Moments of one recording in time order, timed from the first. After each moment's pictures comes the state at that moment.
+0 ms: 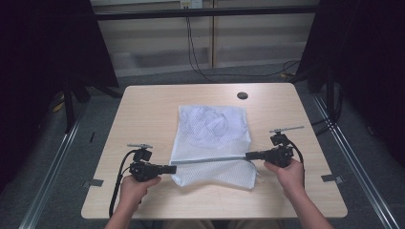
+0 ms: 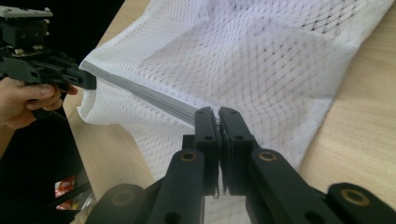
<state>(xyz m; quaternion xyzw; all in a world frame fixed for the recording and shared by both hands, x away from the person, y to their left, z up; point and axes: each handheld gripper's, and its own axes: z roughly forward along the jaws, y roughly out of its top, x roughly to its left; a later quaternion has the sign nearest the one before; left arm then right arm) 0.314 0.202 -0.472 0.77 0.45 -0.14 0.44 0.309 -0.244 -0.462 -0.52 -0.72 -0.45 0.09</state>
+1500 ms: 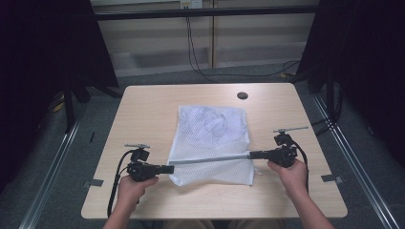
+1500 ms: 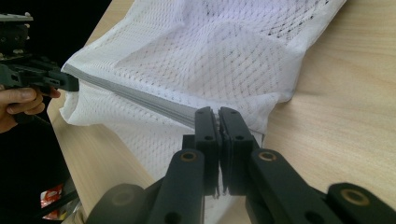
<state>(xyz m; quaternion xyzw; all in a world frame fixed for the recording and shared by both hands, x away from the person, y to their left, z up) 0.314 0.209 -0.472 0.76 0.45 -0.14 0.44 0.308 -0.253 -0.462 -0.53 -0.72 -0.44 0.07</state>
